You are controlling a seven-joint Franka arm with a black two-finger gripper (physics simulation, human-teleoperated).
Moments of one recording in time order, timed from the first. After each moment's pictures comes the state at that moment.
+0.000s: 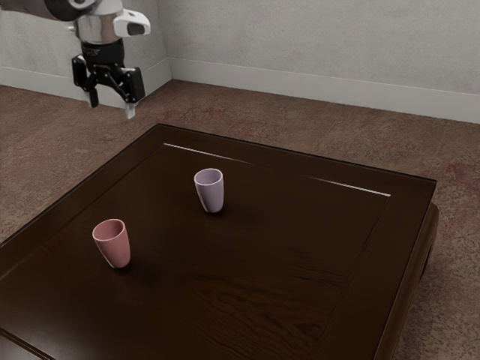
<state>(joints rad) 0.16 0.08 -0.12 -1.42 0.14 1.44 -0.02</state>
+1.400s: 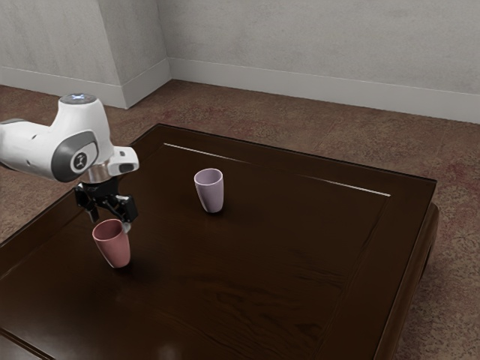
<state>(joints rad) 0.21 -0.01 -0.01 -2.27 0.12 2.25 0.02</state>
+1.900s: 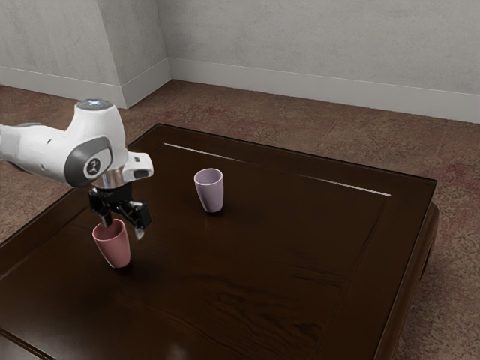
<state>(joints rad) 0.21 0.01 -0.08 -2.27 0.11 2.26 -0.01</state>
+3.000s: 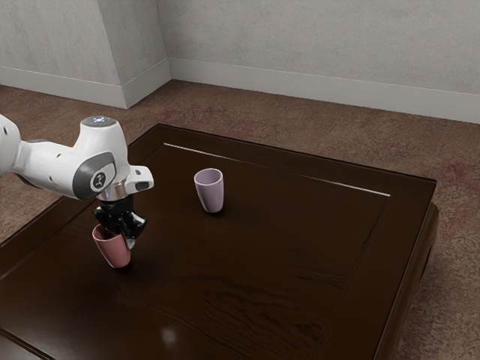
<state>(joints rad) 0.18 0.15 0.00 -2.24 0.12 2.35 -0.03</state>
